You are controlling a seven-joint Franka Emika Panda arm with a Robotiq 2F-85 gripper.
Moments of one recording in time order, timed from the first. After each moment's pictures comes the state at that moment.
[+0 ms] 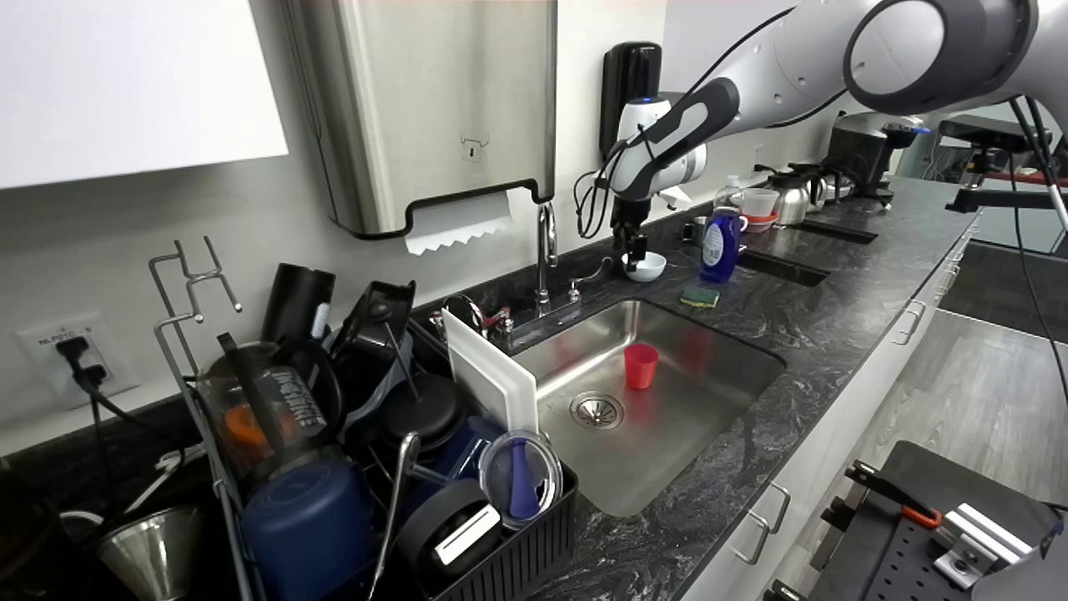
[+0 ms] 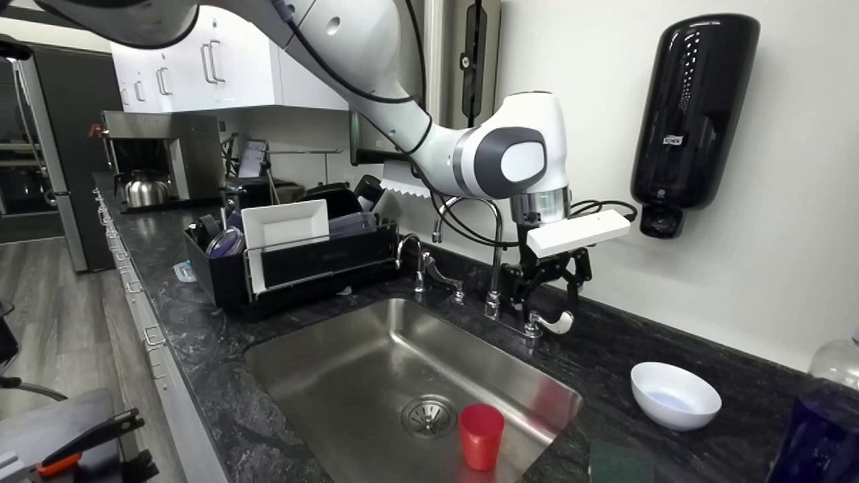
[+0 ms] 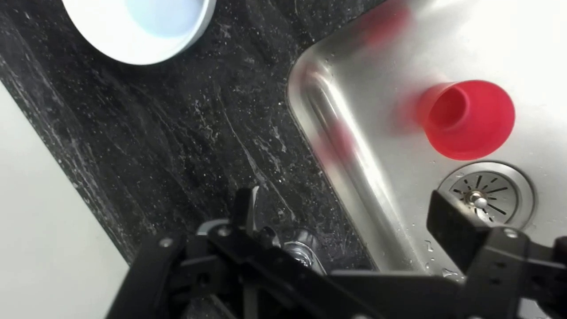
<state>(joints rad) -0.26 0.74 -0.02 -1.45 -0.12 2.39 -1.28</state>
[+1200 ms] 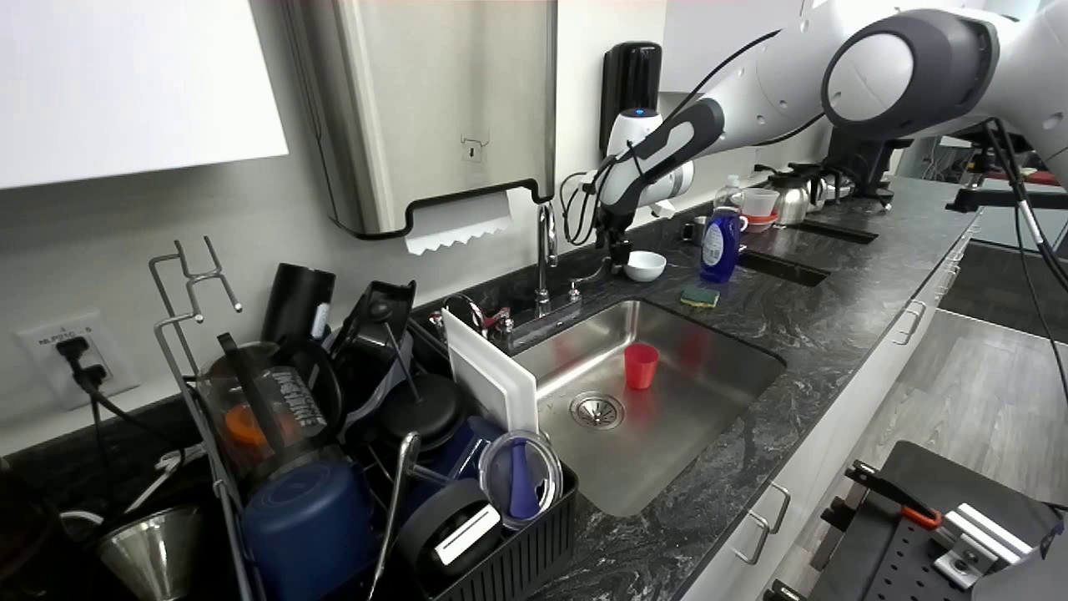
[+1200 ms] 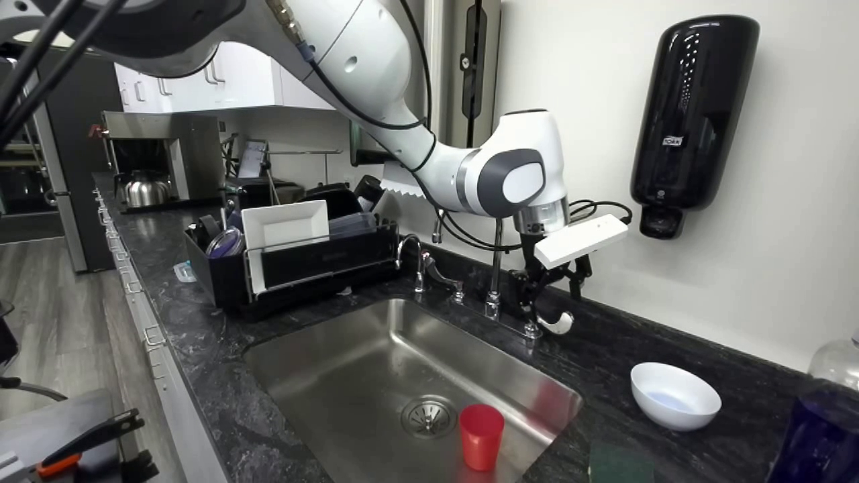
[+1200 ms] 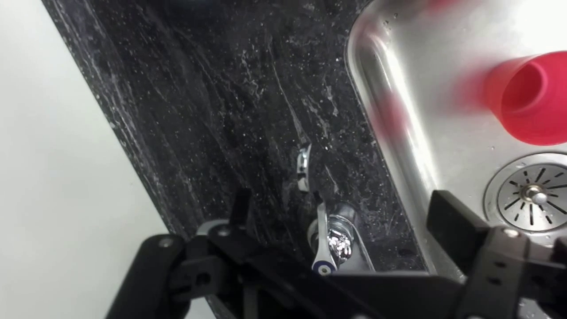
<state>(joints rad) -0.26 0.82 0.01 -1.37 -0.12 2.50 -1.33</state>
